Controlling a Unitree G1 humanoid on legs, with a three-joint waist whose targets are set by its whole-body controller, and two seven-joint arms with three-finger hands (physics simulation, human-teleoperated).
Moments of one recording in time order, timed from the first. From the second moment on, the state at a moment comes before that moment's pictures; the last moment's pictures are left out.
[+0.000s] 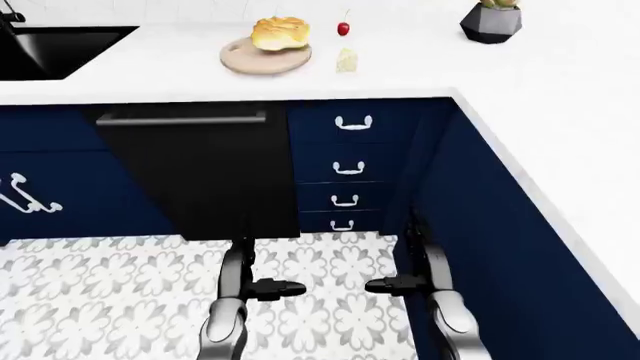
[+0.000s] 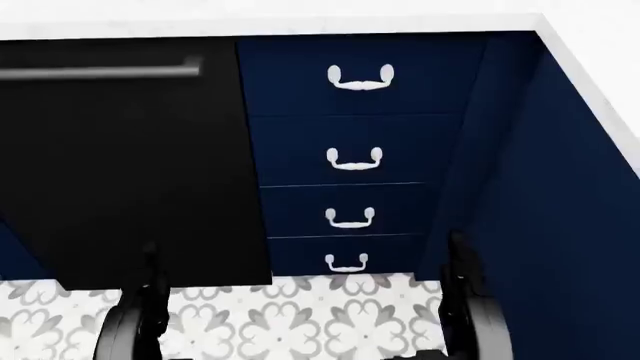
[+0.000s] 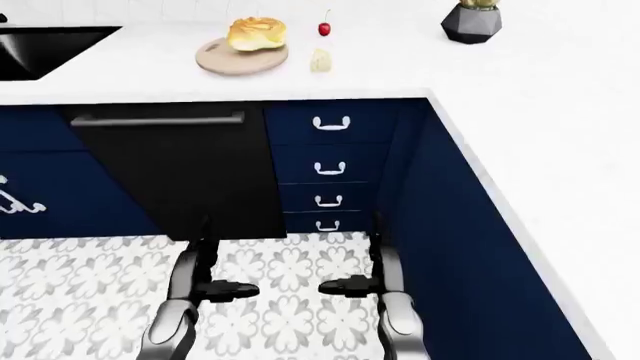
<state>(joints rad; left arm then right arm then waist) 0.03 0.02 0.04 0.09 -0.01 0.06 -0.04 0.03 -0.01 -0.04 0.09 0.01 0.06 0.04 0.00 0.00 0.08</state>
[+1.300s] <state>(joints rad) 0.03 0.02 0.06 0.00 -0.04 0.04 -0.02 0.06 -0.01 0.00 -0.03 -0.08 0.02 0.03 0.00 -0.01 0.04</state>
